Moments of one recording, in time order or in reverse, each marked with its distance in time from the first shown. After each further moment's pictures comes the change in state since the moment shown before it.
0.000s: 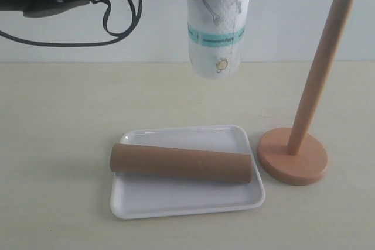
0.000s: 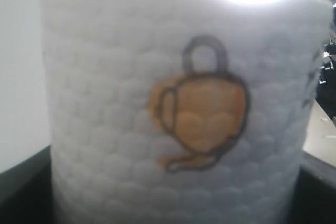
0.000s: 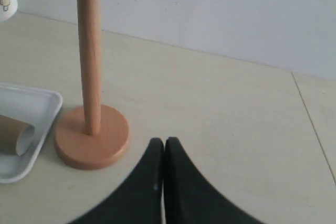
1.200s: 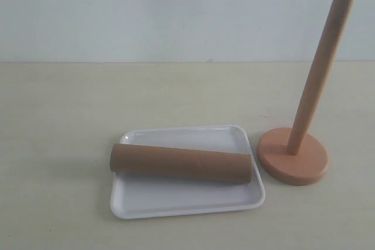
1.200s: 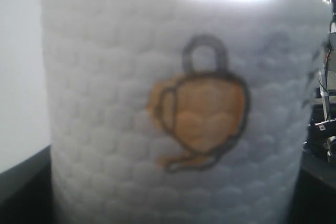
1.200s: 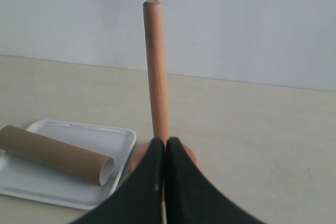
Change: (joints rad) left arm -0.209 -0.006 -0.425 0.136 0.203 -0.237; right arm 0.000 -0.168 0.000 0.176 -0.113 -0.037
